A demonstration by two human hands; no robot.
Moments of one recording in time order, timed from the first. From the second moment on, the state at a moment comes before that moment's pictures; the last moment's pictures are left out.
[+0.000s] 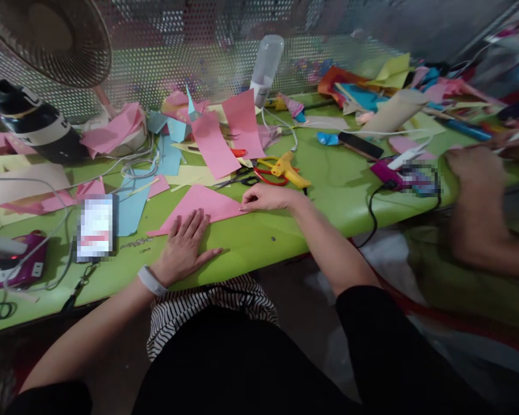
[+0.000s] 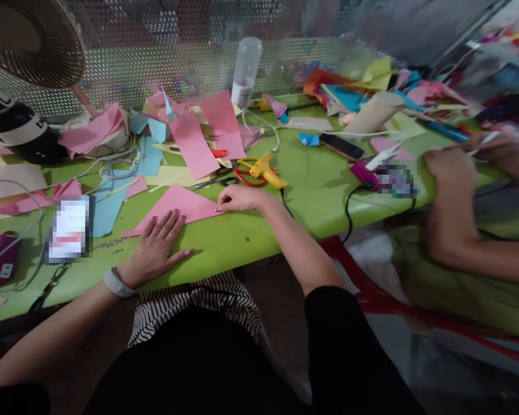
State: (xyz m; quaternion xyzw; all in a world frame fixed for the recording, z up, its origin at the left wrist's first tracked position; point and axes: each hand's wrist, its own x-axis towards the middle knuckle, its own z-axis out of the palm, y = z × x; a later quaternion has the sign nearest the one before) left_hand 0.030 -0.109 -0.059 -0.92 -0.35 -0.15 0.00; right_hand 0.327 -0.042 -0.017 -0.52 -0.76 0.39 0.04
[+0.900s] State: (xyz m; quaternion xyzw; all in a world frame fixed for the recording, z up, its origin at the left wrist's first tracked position) left_hand 0.028 -0.108 -0.064 -0.93 -0.34 -0.14 0.02; right_hand 0.237 -0.119 -0.051 -0.47 -0.88 0.01 0.07
